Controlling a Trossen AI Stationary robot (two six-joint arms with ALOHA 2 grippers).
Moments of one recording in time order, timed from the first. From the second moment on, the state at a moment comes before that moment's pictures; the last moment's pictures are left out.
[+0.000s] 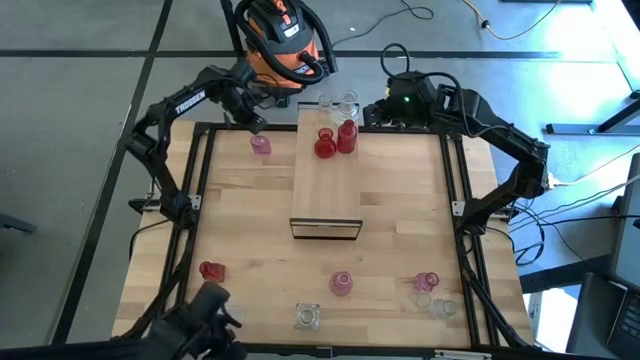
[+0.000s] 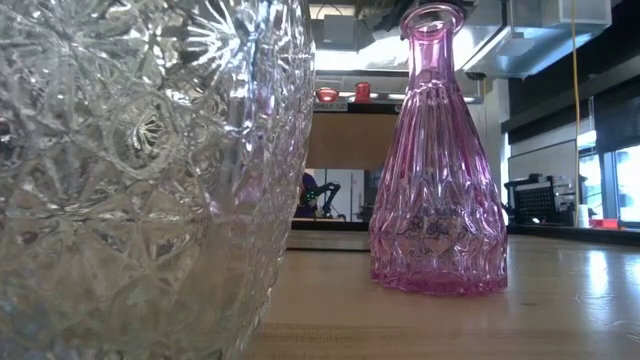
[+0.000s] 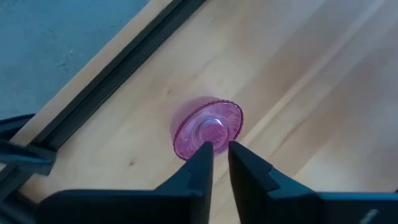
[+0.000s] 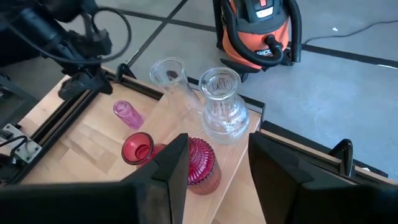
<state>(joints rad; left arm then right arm) 1.04 1.74 1.48 -1.11 0.23 0.21 -0.34 1.53 1.90 -1.07 0.40 0.60</state>
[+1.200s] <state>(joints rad) 0.85 1.77 1.49 -1.26 -0.04 0.29 -0.34 1.53 1.90 -1.07 0.38 0.62</state>
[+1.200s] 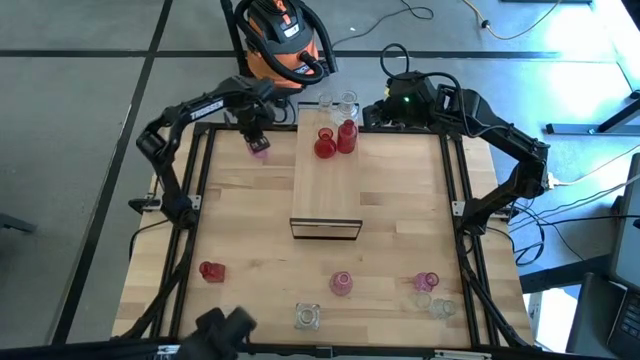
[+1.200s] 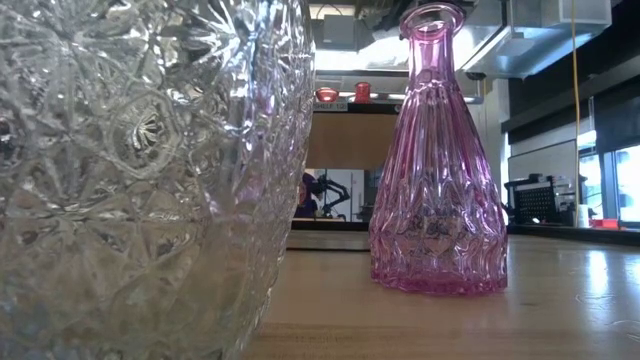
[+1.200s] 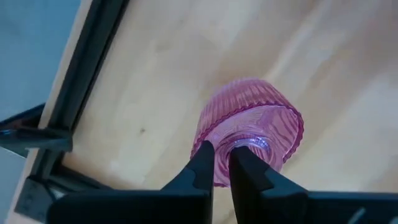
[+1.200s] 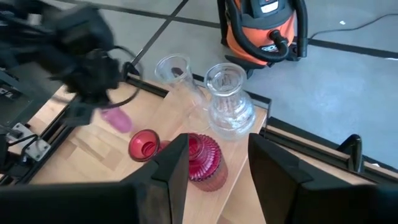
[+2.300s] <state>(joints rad) 0.28 1.96 2.23 -1.57 -0.04 0.25 -0.34 1.53 1.90 -1.22 0.37 0.62</state>
